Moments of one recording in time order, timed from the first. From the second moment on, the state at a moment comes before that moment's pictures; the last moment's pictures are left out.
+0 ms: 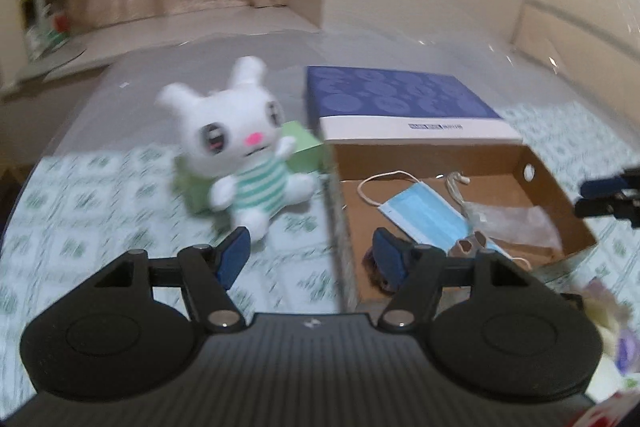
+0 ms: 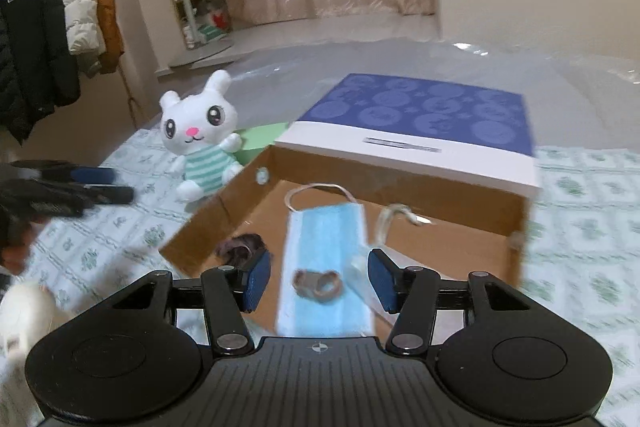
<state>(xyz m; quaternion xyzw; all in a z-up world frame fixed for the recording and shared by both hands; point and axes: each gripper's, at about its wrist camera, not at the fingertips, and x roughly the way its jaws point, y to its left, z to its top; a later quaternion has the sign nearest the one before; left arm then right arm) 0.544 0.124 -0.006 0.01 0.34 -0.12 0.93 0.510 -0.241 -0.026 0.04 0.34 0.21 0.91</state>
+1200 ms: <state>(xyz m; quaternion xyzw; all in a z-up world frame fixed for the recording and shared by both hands) 0.192 0.033 0.022 0.02 0.31 -0.06 0.95 0.161 -0.306 -0.026 0.07 0.32 0.15 0.93</state>
